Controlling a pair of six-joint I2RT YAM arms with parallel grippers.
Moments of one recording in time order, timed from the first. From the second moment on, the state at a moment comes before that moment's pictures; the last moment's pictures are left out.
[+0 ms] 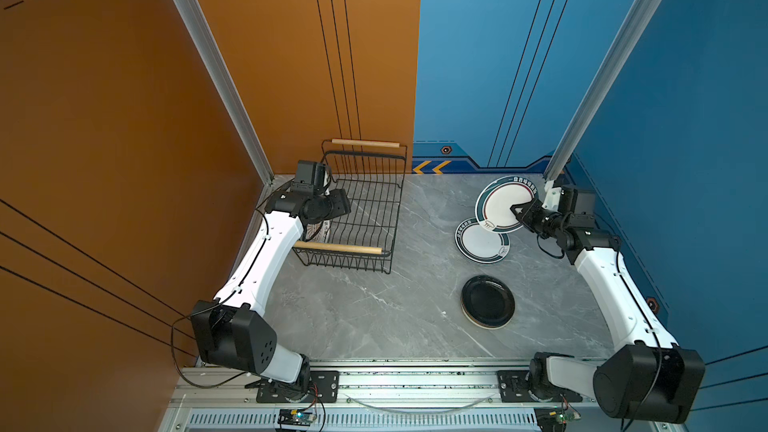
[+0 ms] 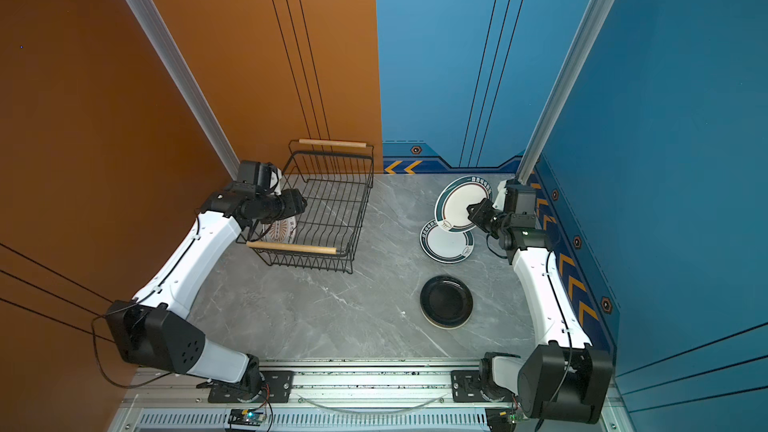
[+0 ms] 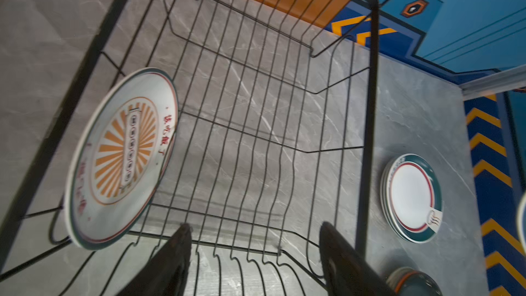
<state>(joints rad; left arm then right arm) -0.17 1.49 1.48 -0.84 0.05 -0.45 -0.10 1.24 1.09 -0.47 -0.35 0.61</state>
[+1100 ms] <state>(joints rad) -0.07 1.44 1.38 -0.87 -0.08 -0.43 -0.14 1.50 0.93 -0.41 -0.32 0.54</state>
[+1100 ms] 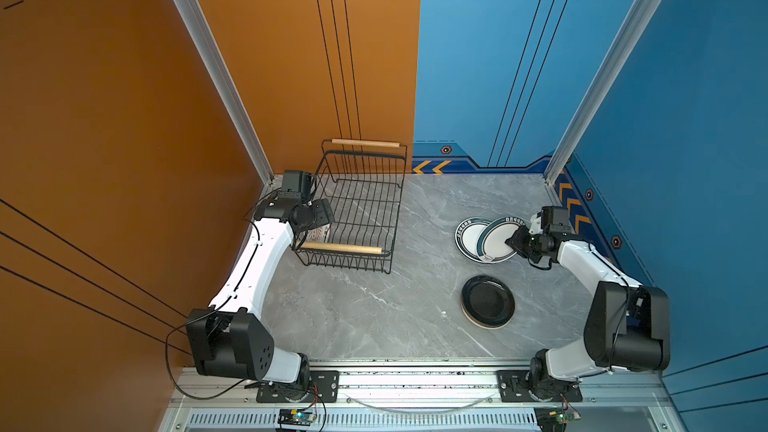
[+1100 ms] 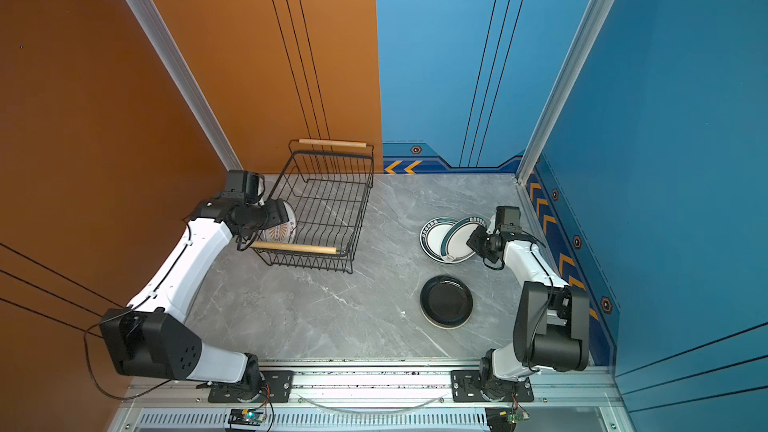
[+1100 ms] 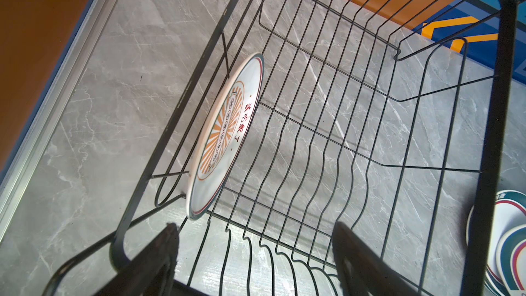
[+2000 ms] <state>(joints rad) -0.05 1.43 1.37 -0.87 -0.07 -0.43 -0.10 1.60 0.98 -0.48 -0.27 0.52</state>
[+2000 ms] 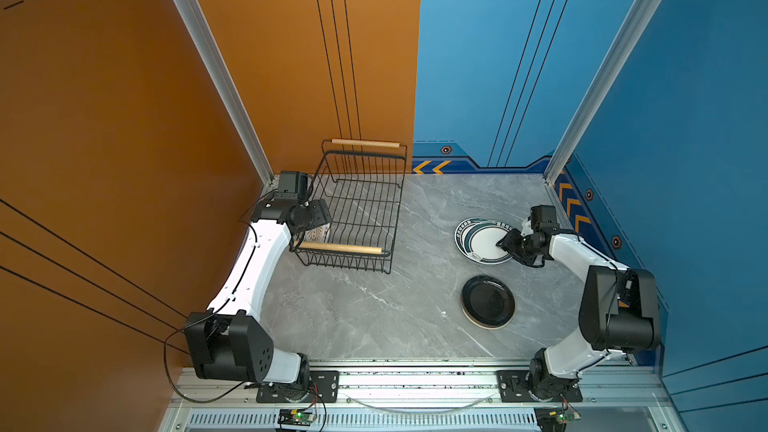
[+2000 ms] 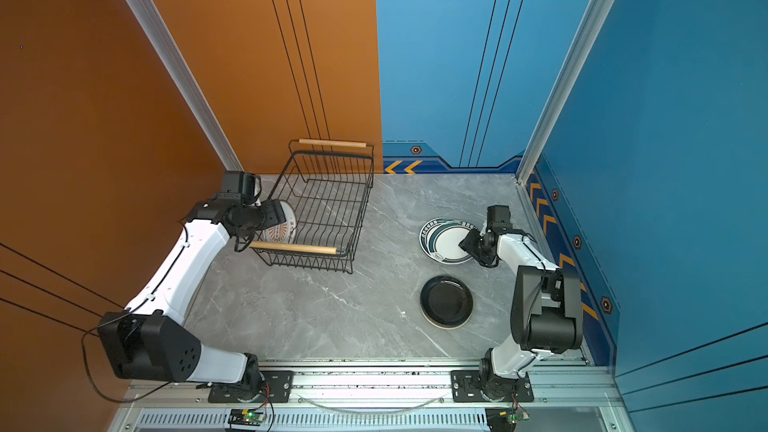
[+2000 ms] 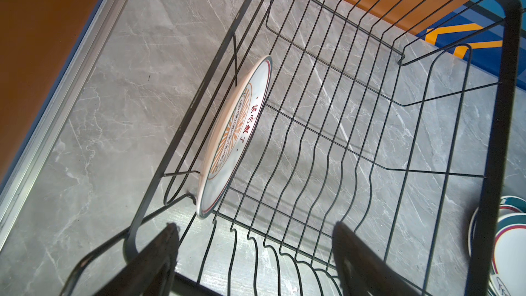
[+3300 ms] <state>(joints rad) -0.04 1.47 1.37 -0.87 -0.11 -0.41 0.02 1.75 1.15 -0.62 -0.06 0.49</state>
